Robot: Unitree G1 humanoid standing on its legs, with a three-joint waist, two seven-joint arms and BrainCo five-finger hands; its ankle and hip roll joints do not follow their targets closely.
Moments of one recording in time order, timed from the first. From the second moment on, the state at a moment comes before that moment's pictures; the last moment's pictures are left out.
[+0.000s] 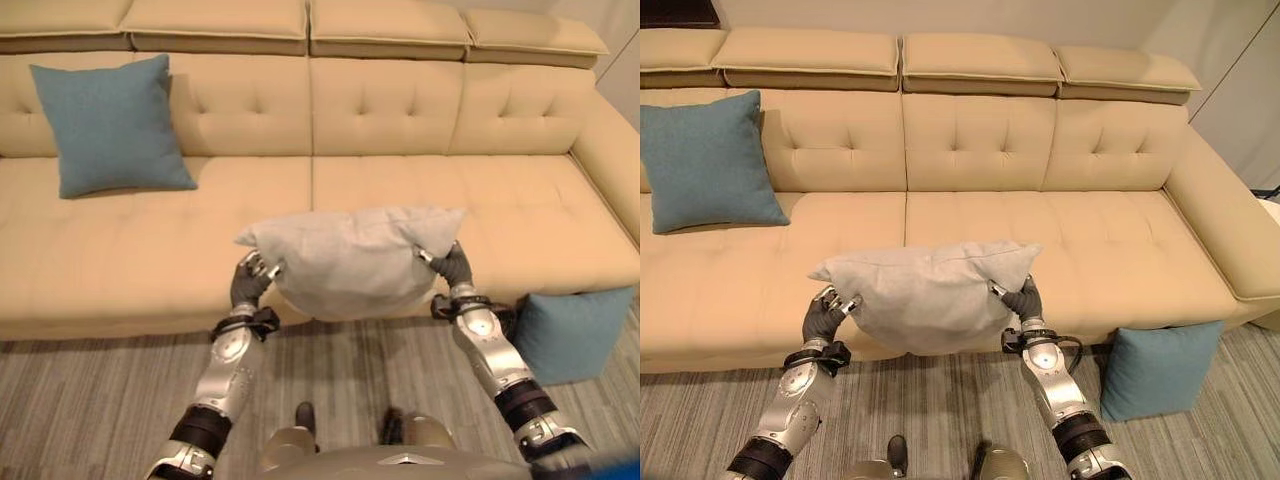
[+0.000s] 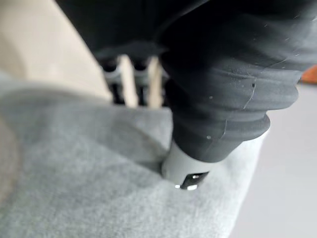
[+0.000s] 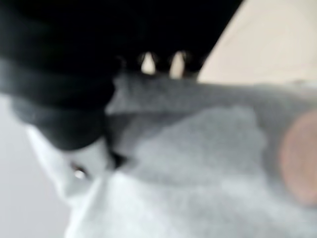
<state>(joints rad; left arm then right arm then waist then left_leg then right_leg) -0.06 0.30 -0.23 0.34 -0.64 -0.27 0.24 -0.20 -0.26 0.29 0.38 0.25 -0.18 -0.22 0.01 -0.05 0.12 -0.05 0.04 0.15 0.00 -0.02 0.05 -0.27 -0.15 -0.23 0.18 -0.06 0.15</state>
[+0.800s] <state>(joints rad) -0.04 0.28 -0.30 0.34 -0.63 -0.23 0.22 -0.16 -0.30 0.24 0.39 0.25 -0.16 -0.24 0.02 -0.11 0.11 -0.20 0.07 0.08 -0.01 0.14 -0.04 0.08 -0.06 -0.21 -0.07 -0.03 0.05</state>
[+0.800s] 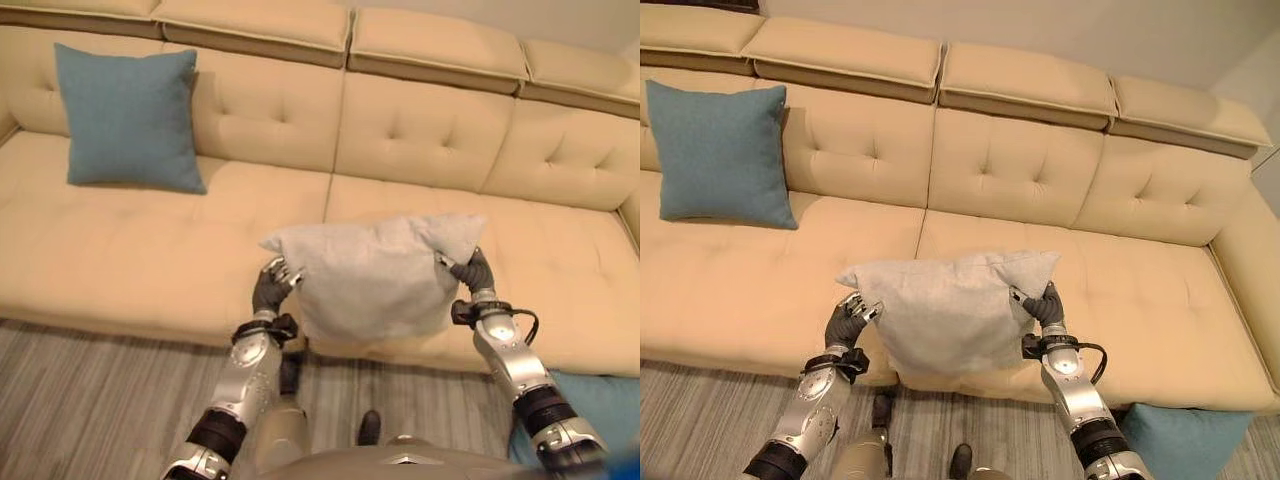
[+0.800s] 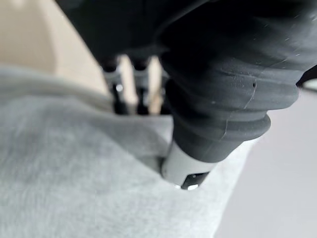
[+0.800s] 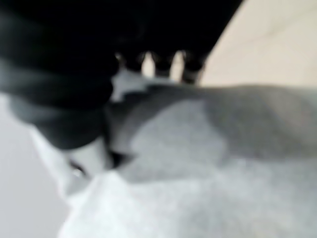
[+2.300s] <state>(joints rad) -0.56 0.36 -0.29 0.36 -0.57 -0.26 0.39 -0.60 -0.36 0.27 0.42 0.27 -0.14 -0.36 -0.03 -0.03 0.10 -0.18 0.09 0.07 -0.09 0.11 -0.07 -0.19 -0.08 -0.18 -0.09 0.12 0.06</state>
